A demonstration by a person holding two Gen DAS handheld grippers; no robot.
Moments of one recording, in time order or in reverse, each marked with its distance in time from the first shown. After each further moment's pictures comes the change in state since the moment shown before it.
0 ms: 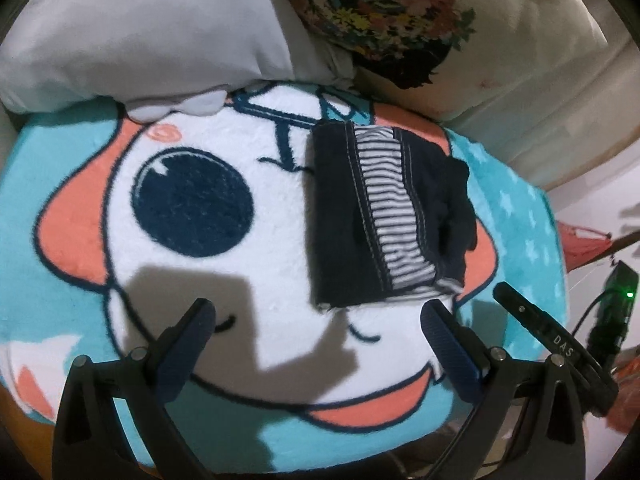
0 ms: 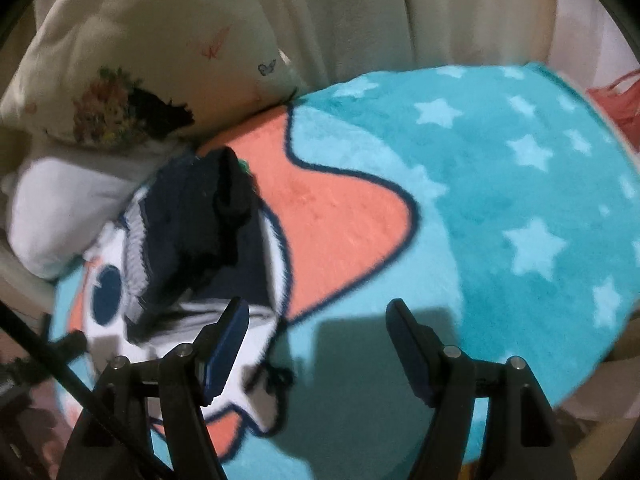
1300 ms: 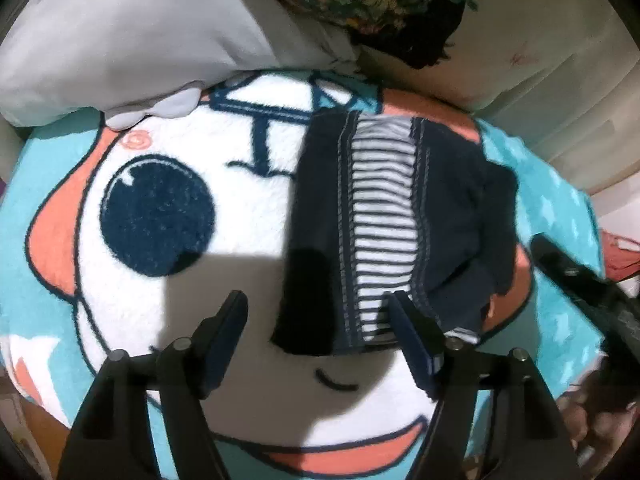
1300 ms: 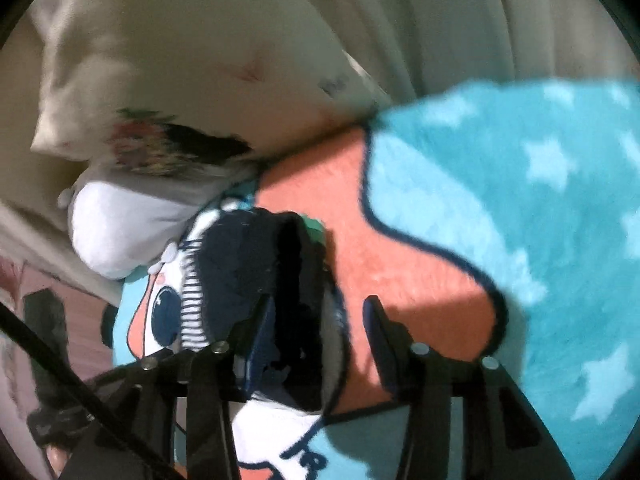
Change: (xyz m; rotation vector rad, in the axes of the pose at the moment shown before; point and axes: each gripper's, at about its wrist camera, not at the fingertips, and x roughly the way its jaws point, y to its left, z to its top) left arm 0.047 -0.053 0.006 -0.008 0.028 0.208; right arm 0.029 0.017 0.069 -0.138 0.038 0.297
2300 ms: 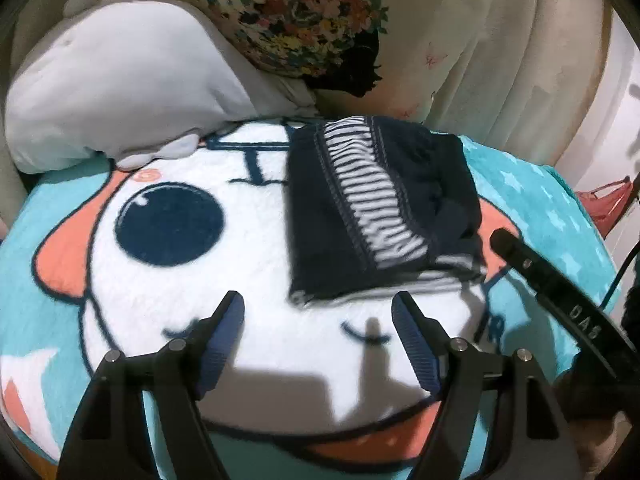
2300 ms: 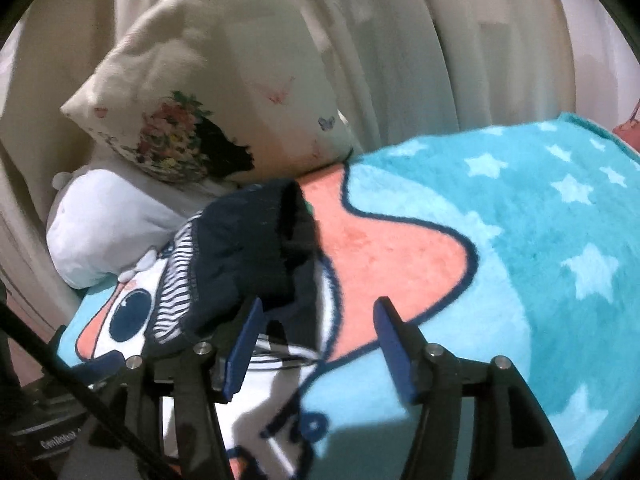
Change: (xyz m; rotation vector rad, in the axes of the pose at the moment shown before) left arm -0.022 0.020 -0.075 0.214 -0.368 -0.056; right arm -0.014 0.020 -0.112 -0.058 -0.414 -0.189
